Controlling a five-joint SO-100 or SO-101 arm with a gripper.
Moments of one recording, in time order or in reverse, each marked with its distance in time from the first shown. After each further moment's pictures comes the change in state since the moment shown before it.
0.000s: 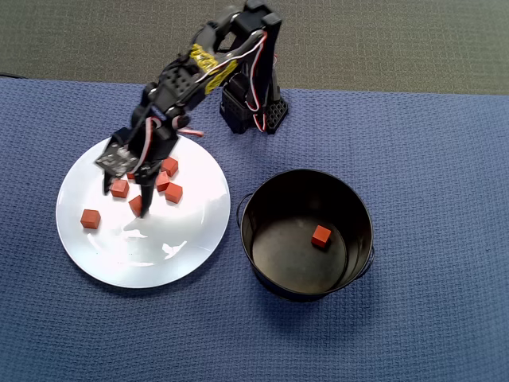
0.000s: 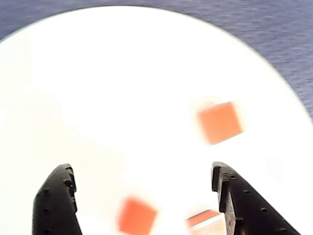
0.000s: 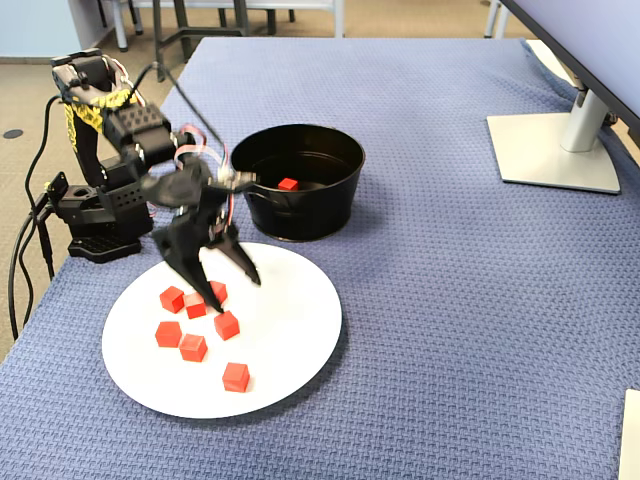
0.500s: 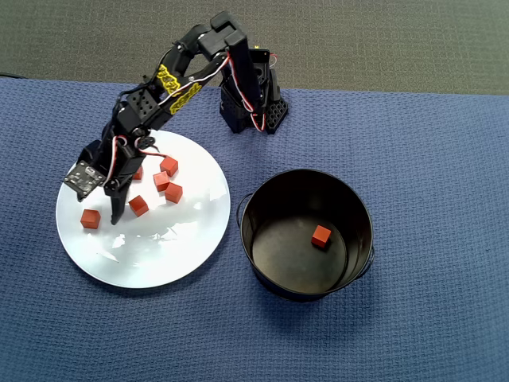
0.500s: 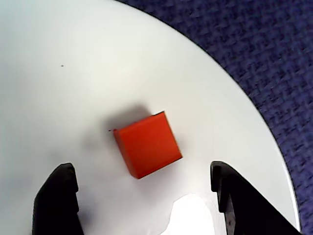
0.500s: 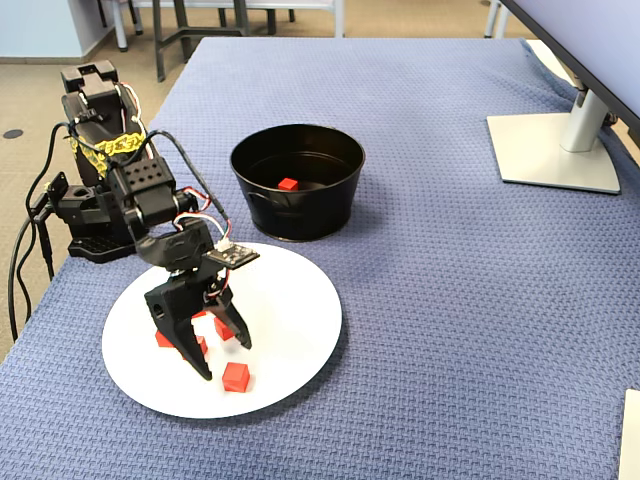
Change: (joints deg) arm 5.8 -21.0 -12.2 -6.5 -5.1
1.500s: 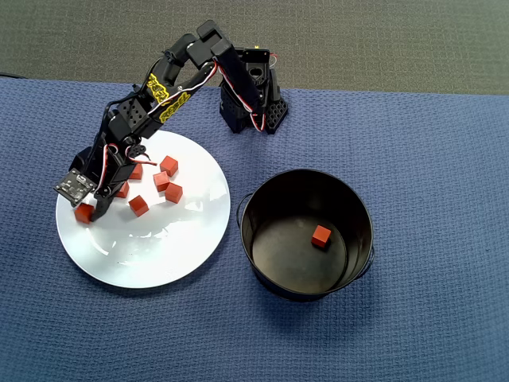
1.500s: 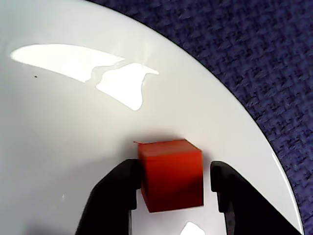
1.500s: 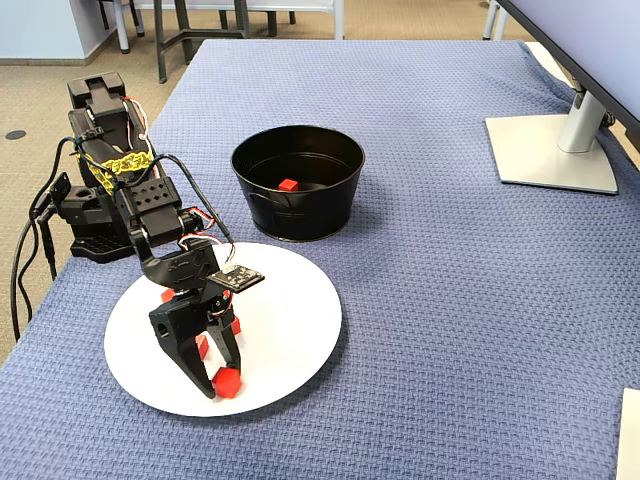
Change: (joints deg) arm 0.8 -7.7 -4.5 -1.9 0.1
